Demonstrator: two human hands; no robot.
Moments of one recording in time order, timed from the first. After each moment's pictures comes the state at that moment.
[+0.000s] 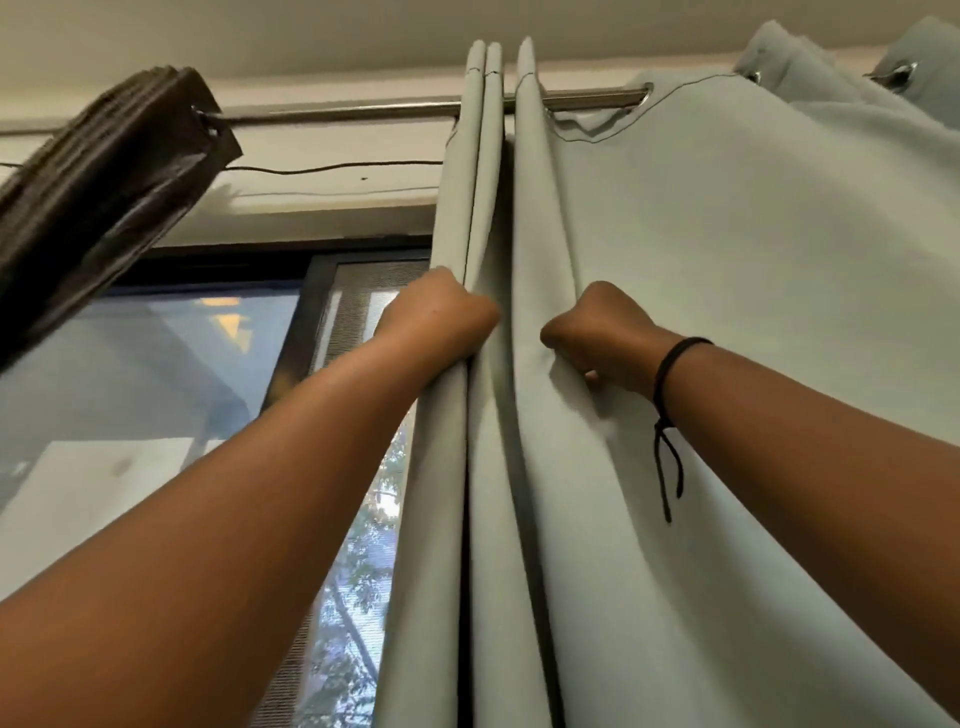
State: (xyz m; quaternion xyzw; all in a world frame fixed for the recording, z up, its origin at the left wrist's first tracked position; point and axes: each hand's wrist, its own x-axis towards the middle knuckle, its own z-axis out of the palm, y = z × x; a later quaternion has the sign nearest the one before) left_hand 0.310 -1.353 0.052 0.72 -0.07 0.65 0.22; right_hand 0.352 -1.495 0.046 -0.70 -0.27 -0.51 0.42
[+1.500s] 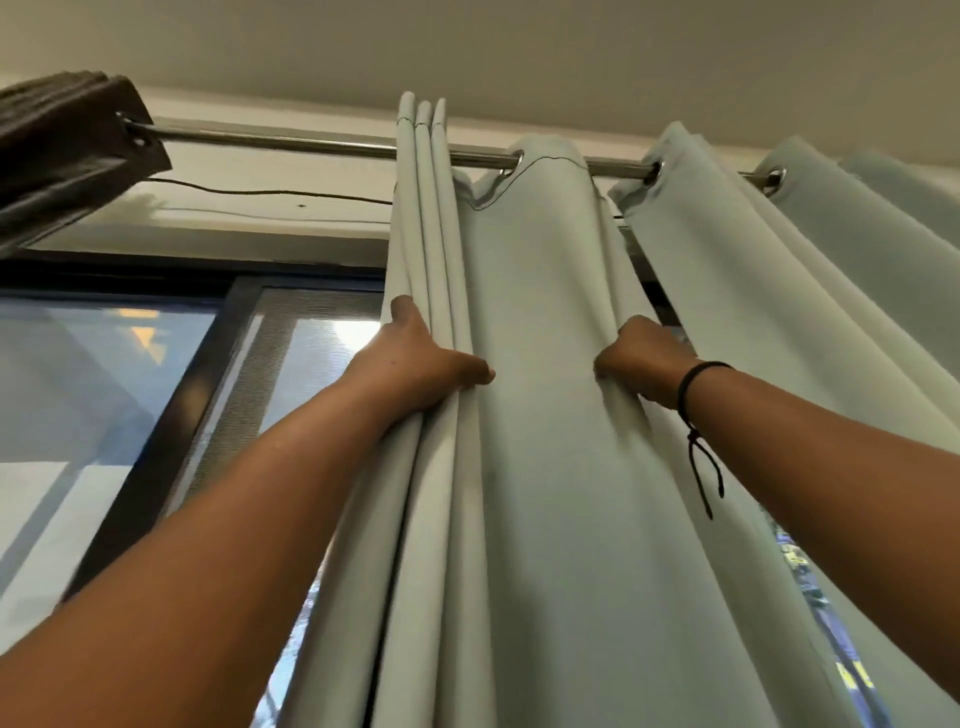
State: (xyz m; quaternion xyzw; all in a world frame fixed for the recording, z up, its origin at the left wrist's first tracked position) left_hand 0.309 -1.409 0.033 0.73 -0.16 0.59 0.29; right_hand 0.368 -1.625 0.070 -0.73 -0.08 -0.60 0.31
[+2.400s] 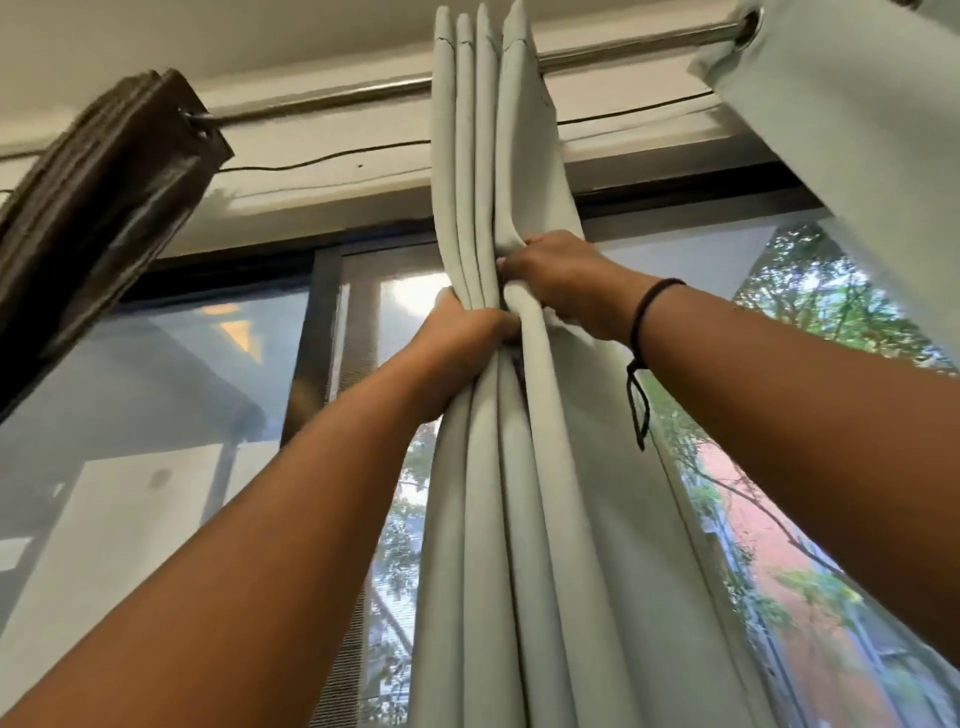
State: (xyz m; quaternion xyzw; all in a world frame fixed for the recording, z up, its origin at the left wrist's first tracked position) left_hand 0.325 -1.329 0.022 0.69 -0.31 0.49 0.43; right_hand 0.340 -1.447 0.063 -0.64 -0.42 -0.48 0.43
